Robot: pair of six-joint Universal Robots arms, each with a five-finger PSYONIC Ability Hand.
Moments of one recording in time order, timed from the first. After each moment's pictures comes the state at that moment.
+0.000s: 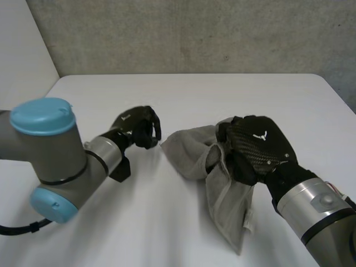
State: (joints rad) left arm 4.24 -2.03 -1.49 3.33 -1.38 2.80; right arm 2.12 -1.65 1.93 -0.21 1.42 3.03; left_hand 1.14 1.22 1.22 1.23 1.00; right_hand 1.31 1.29 1.34 1.34 1.15
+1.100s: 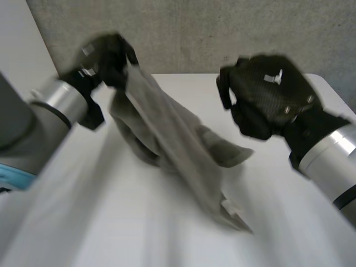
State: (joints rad) left arm 4.32 -1.77 -1.42 3.34 -1.35 2.81; right arm 2.10 -1.72 1.65 0.00 1.35 2.94; left_hand 1.24 1.33 1.34 1.35 1.11; right_hand 1.34 1.33 1.35 1.35 1.17
